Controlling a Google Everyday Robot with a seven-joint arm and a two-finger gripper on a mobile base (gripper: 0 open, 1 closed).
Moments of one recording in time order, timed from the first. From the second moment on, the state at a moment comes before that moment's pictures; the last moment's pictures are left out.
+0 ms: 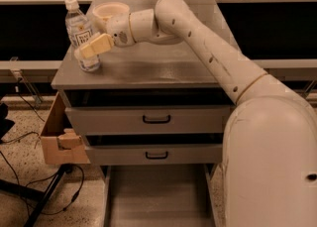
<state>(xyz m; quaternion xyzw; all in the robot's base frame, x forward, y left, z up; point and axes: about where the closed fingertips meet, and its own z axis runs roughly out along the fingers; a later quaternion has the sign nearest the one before) 0.704 0.191 0.920 -0.53 0.56 0.43 0.48</state>
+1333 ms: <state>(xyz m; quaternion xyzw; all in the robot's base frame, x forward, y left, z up) 0.696 0.197 0.939 -0.54 0.53 0.40 0.52</state>
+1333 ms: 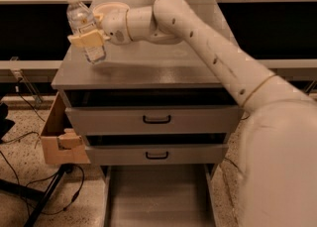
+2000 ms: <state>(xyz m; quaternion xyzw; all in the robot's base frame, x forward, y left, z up) 0.612 0.109 1.002 -0.54 0.58 0.27 0.54</state>
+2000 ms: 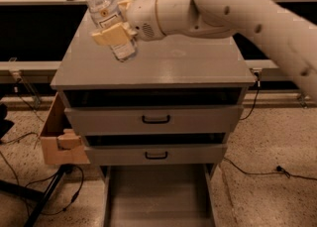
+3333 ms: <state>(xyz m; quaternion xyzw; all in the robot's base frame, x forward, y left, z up) 0.446 0.038 0.753 -0.39 0.67 0.27 0.57</state>
